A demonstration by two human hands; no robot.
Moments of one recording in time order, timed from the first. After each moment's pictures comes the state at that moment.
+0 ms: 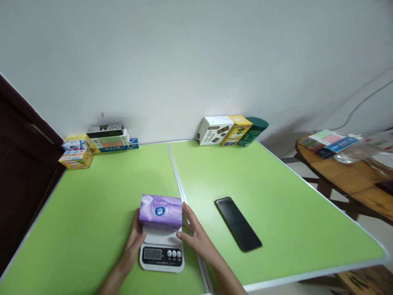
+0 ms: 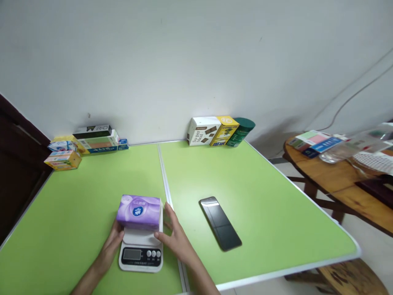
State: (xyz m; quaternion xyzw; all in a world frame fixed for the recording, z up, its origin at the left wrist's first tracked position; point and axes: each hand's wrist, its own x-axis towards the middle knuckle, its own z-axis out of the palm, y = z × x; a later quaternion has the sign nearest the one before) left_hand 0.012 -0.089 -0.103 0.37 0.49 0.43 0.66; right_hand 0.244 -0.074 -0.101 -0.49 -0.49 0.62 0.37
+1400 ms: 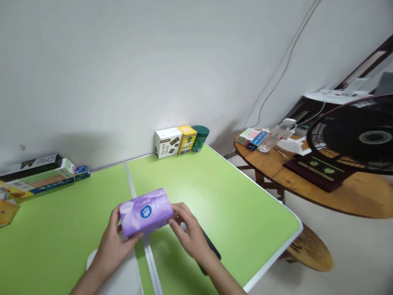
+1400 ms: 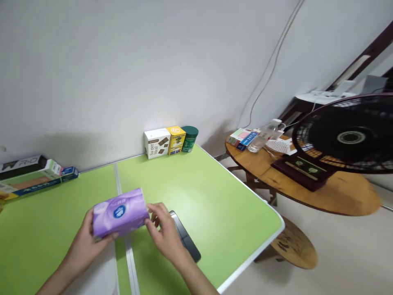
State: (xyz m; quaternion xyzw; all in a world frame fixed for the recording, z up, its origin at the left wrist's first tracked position) left_hand 0.131 0.020 -0.005 0.59 0.60 0.29 0.46; right_hand 0.345 -0.023 -0.031 -0.55 -0.60 0.34 0.48
